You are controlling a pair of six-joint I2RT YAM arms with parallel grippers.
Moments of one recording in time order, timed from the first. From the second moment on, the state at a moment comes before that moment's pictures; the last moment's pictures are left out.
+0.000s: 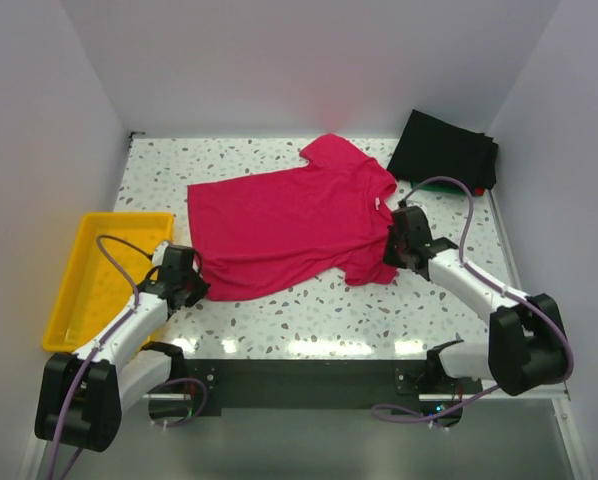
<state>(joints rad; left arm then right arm) -0.18 0.99 0.38 -0.39 -0.16 -0.90 0.34 1.32 0.73 -0.35 0.18 0.49</state>
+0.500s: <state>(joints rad) -0.18 1.01 0.50 -0.48 -0.22 -0.86 0.34 0.79 0.71 -0.62 0.09 0.51</state>
